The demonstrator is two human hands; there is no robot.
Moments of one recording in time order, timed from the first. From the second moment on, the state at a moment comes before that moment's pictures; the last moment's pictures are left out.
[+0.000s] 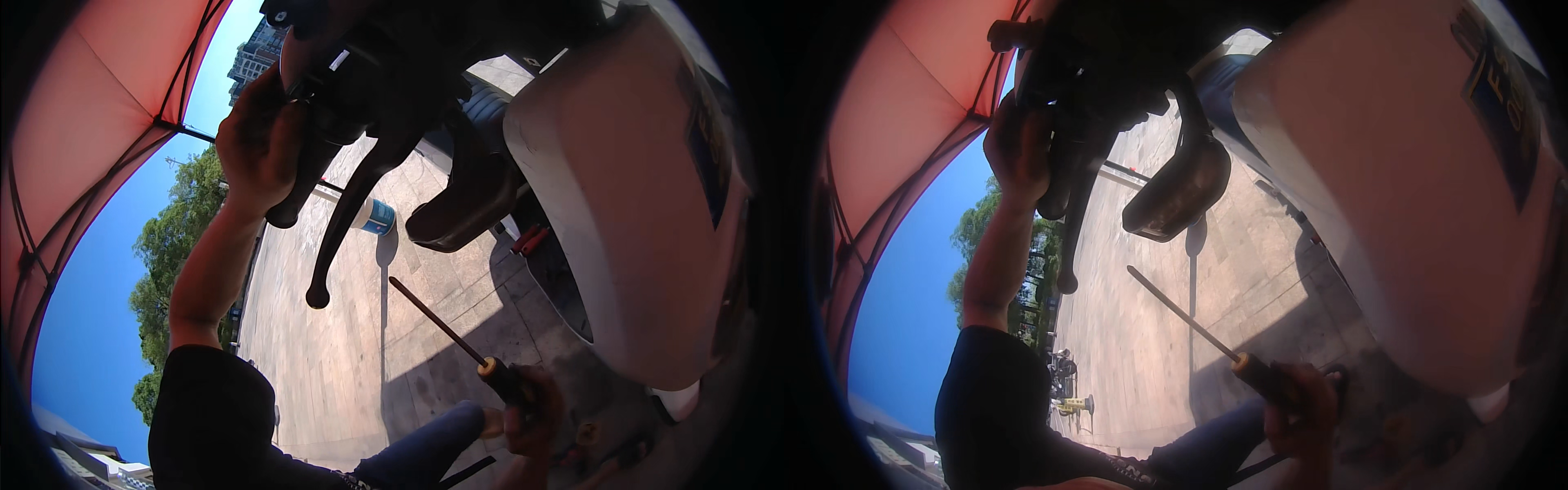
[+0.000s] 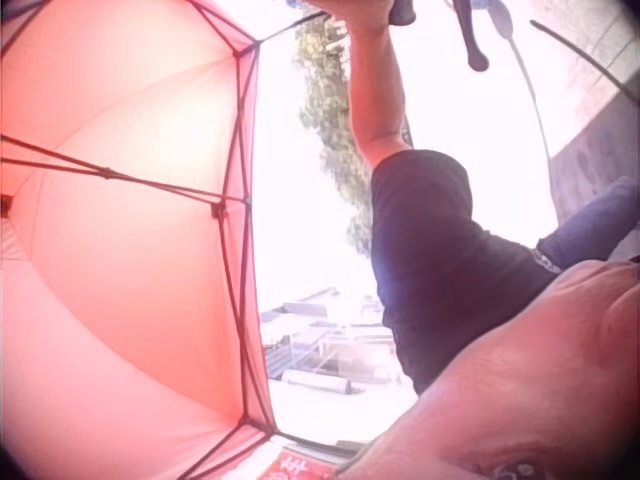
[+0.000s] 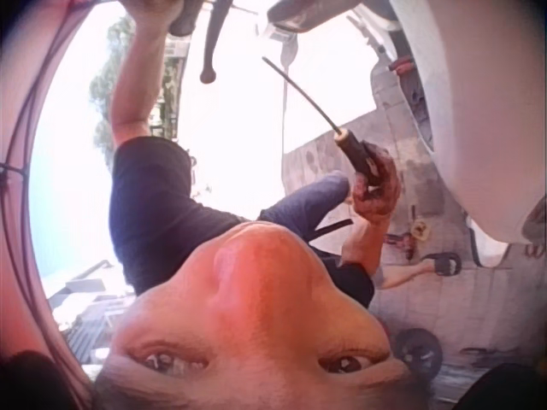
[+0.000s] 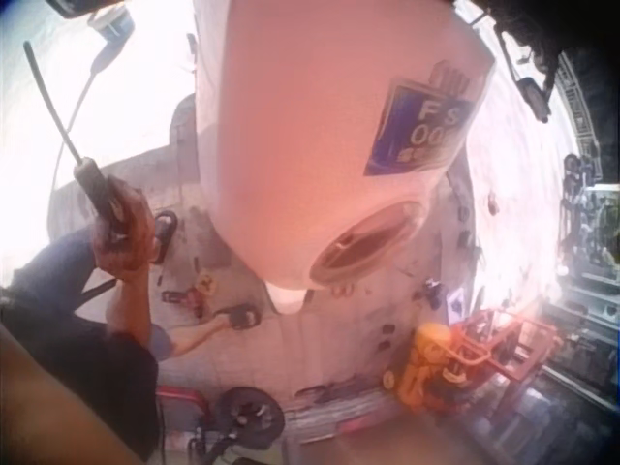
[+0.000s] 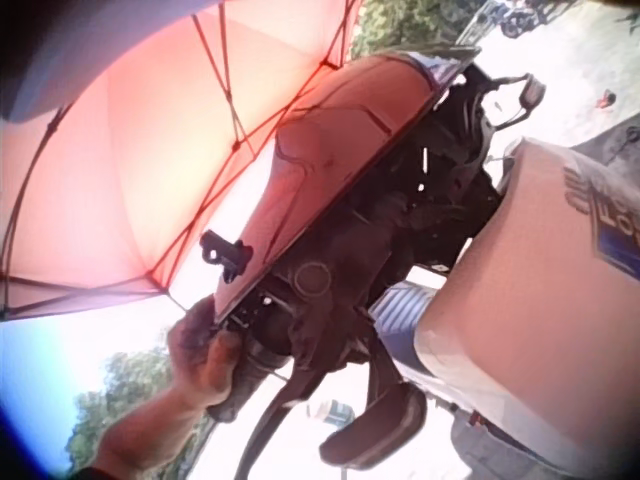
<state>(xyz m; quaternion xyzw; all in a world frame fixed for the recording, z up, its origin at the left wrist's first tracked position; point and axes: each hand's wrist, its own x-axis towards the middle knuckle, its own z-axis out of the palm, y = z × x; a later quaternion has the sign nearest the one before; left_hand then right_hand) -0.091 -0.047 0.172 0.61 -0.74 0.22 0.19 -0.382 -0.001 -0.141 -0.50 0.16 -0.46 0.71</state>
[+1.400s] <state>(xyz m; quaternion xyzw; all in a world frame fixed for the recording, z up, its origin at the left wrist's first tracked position) -0.095 -0.008 0.159 0.75 -0.56 0.27 0.23 -0.451 -0.342 -0.092 -0.63 0.14 -0.54 0.53</state>
